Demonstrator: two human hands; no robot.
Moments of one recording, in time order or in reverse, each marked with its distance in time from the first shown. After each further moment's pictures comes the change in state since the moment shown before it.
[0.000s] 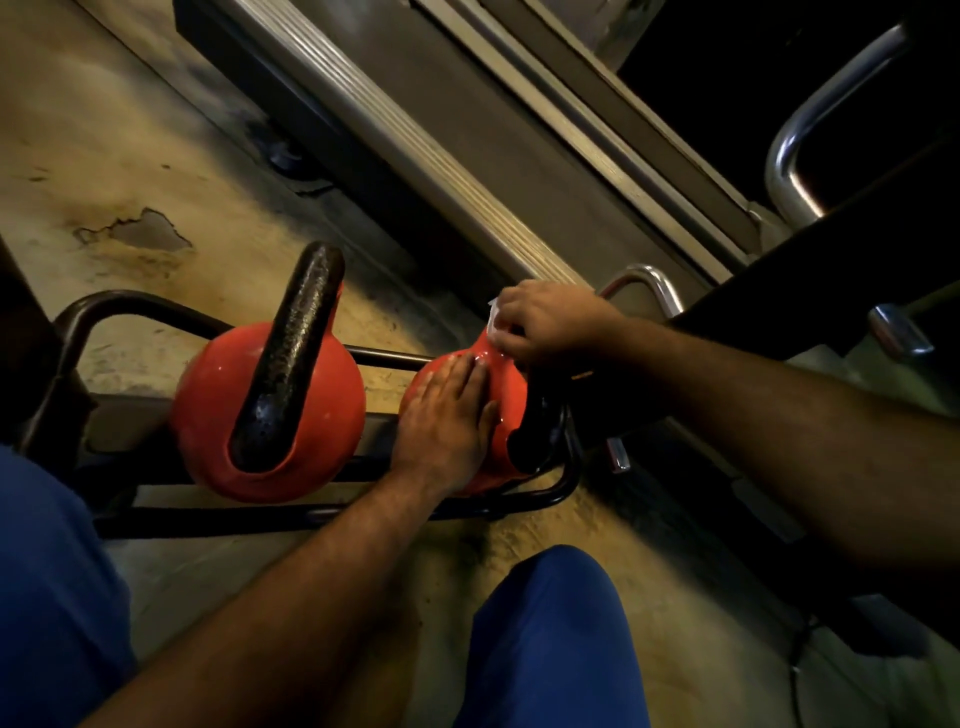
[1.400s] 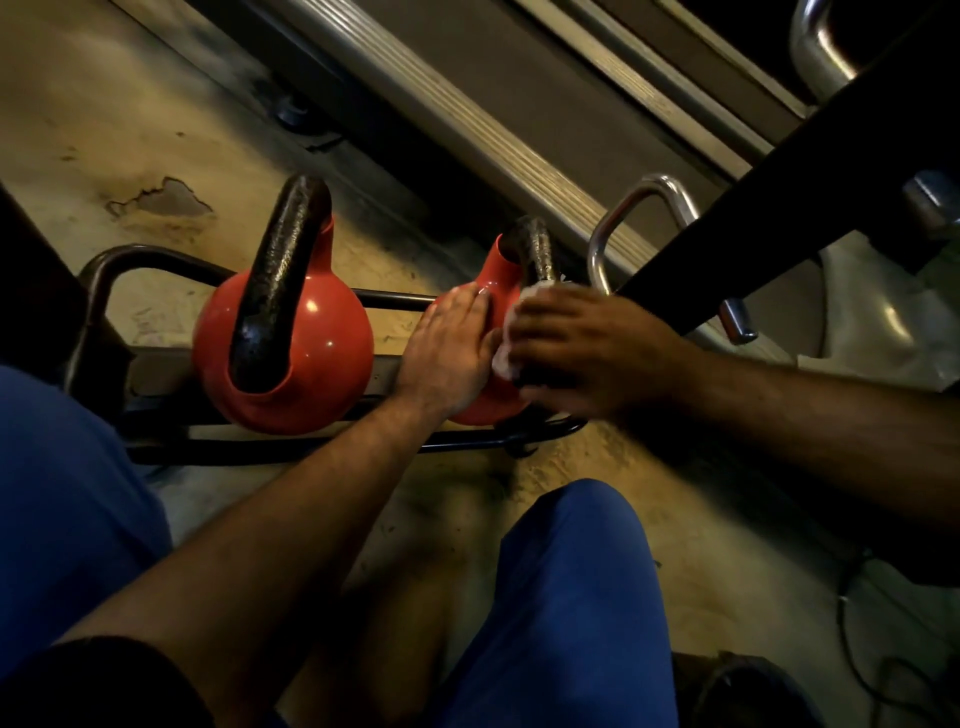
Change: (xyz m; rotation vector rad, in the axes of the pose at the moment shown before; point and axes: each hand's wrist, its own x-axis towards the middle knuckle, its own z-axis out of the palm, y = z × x) left_hand 0.000 0.005 -0.014 -0.020 -0.078 0.001; right_hand -0.110 -0.039 0.041 0.047 0.354 -0.412
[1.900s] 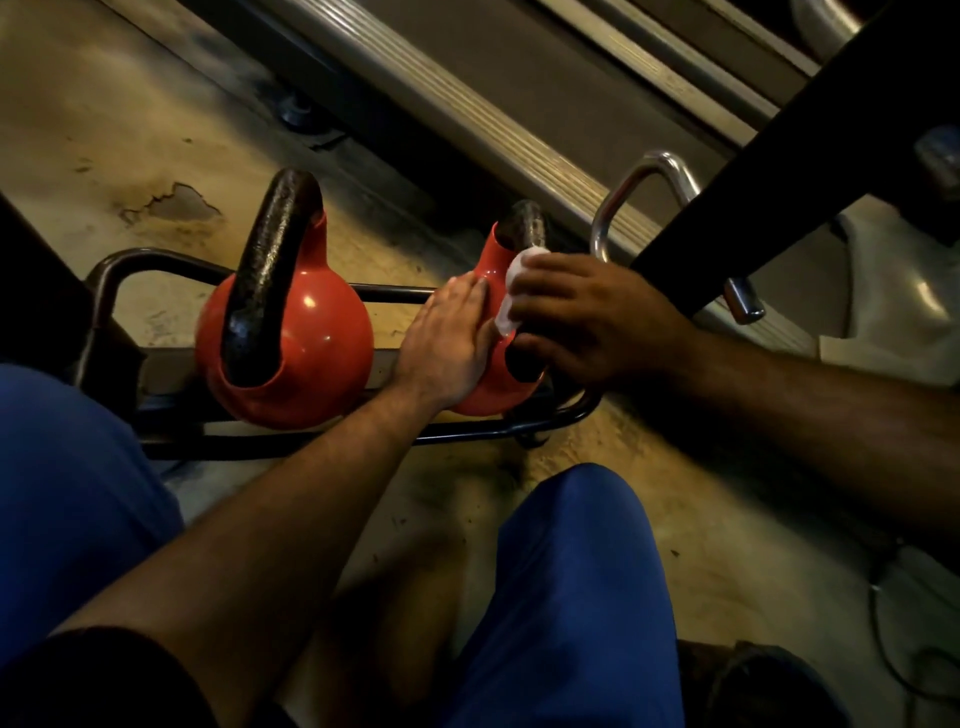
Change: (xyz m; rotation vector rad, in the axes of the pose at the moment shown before) left_hand 0.002 -0.001 -0.001 0.007 -0.030 0.006; right_hand 0.001 0.005 0.001 0.044 0.149 0.054
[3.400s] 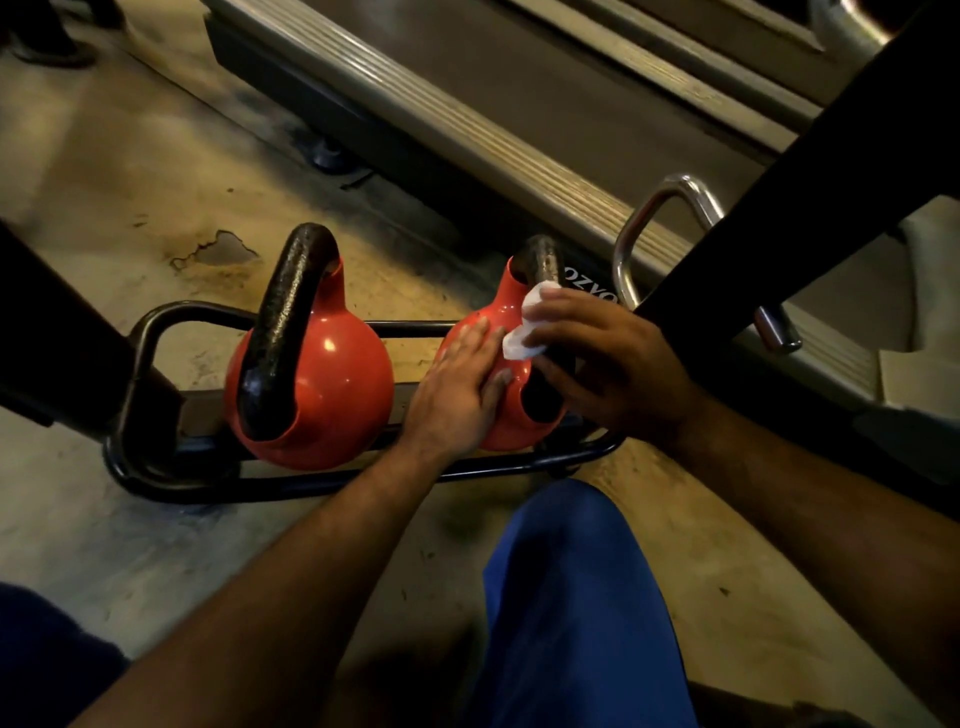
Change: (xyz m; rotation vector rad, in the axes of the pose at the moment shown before) left_hand -0.014 -0.002 -0.003 -0.140 -0.023 -0.027; right_hand -0.015 -0.005 0.029 0.299 0.375 0.294
